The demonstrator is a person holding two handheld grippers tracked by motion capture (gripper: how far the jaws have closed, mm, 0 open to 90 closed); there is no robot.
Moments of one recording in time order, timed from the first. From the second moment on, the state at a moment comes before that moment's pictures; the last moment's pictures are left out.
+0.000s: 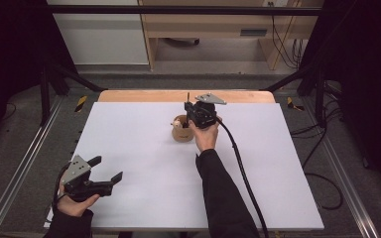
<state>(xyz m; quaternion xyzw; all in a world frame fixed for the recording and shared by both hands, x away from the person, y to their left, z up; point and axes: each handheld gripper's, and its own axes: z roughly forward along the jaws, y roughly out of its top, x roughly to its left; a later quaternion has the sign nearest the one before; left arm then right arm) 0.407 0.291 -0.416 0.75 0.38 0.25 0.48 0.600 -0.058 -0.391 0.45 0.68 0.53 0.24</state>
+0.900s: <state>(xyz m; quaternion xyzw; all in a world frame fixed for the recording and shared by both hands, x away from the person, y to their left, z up) 0.407 0.288 -0.416 0.75 0.38 0.25 0.47 0.581 -0.073 -0.400 0.45 0.71 0.50 0.21</state>
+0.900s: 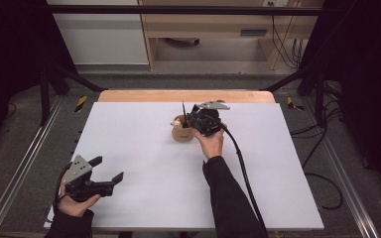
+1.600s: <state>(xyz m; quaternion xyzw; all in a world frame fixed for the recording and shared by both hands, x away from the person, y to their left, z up) 0.407 0.286 -0.417 0.75 0.38 0.25 0.47 0.513 -0.110 -0.367 0.38 0.72 0.55 0.20</state>
